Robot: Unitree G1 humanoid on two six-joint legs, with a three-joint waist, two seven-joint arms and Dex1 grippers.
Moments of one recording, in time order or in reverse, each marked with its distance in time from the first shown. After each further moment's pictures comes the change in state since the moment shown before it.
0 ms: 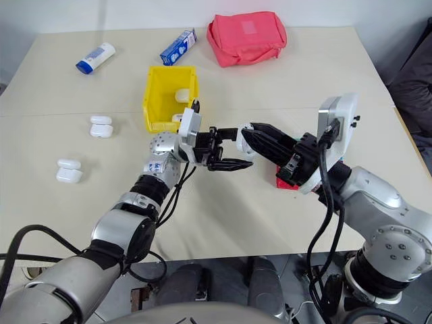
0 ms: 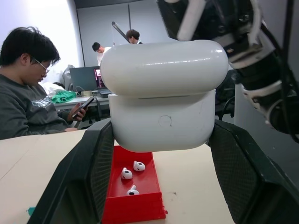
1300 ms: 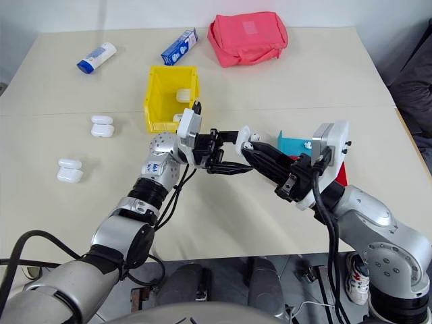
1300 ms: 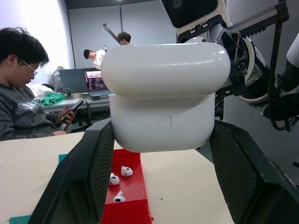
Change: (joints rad) left arm 0.060 0.010 -0.023 -0.156 -0.009 0.106 0.000; right arm 0.250 -0.235 0.239 0.041 -0.030 -0.431 0.064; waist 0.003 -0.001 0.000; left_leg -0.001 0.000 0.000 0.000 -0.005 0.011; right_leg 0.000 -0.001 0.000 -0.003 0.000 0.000
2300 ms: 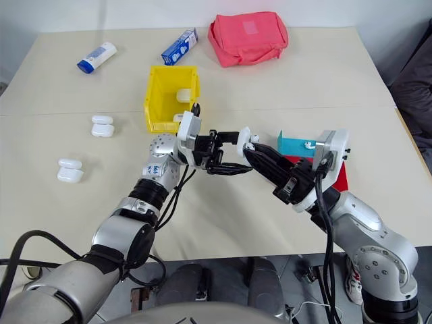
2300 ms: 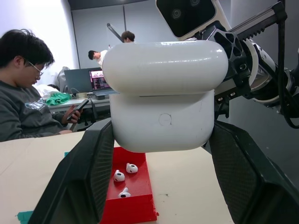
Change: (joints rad) left arm -0.001 -0.007 0.012 0.036 0.007 -0.047 0.000; right arm 0.055 0.044 0.051 0.034 -0.024 -0.108 0.017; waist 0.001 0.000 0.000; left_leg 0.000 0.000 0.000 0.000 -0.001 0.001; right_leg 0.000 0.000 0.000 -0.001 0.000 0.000
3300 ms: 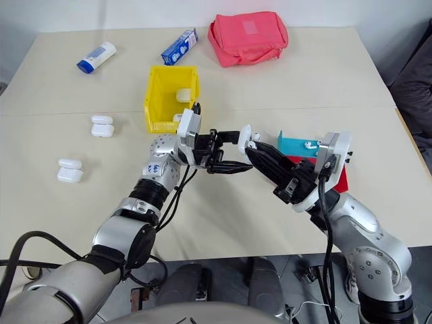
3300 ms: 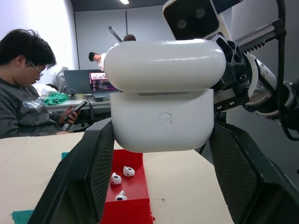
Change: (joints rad) left arm 0.000 -0.008 0.016 -0.009 0.003 0.055 0.000; right arm 0.018 -0.025 0.023 0.025 -0.053 -0.082 0.066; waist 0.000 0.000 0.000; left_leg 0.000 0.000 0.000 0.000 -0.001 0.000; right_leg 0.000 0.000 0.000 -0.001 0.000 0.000
